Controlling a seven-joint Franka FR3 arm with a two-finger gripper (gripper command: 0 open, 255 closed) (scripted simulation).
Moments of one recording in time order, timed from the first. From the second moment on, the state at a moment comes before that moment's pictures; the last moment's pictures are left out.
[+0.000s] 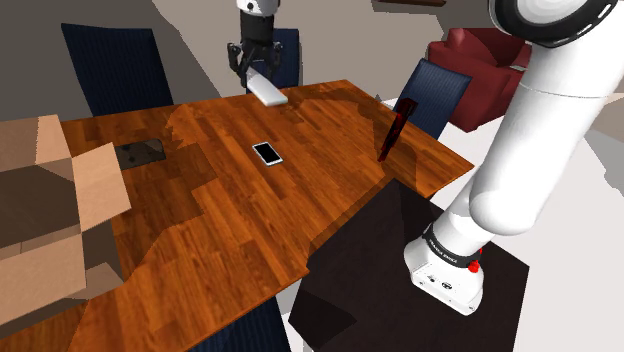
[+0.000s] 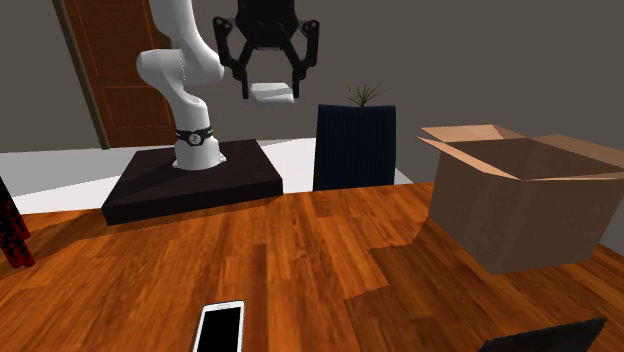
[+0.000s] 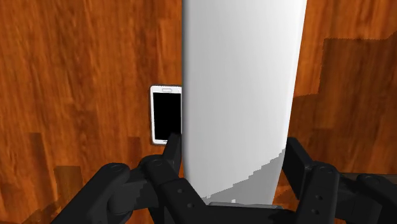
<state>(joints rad) 0.04 0.24 0.22 -1.63 -0.06 1.86 0.47</state>
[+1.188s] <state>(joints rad) -0.20 0.12 0.05 -1.79 -0.01 1.90 0.05</state>
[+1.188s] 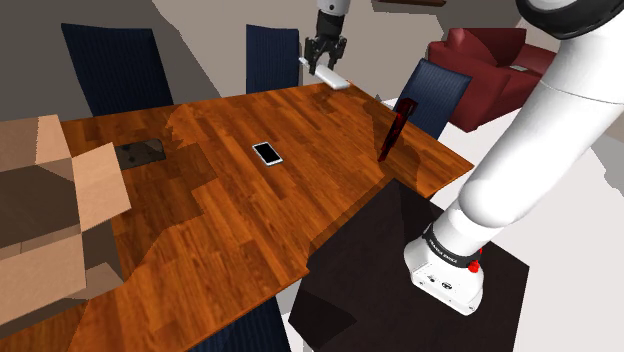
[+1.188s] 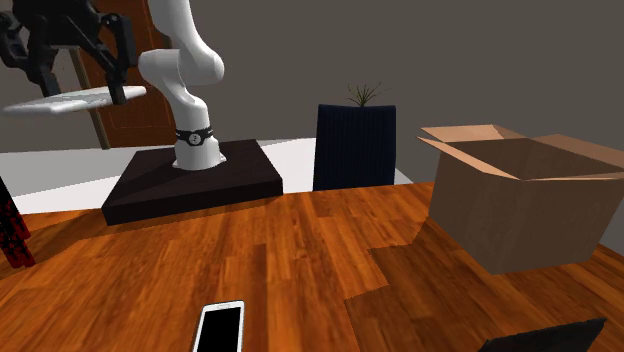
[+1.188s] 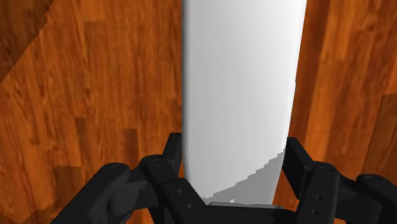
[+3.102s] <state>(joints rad) -0.58 0.53 -0.16 -1.23 0.07 1.75 -0.53</state>
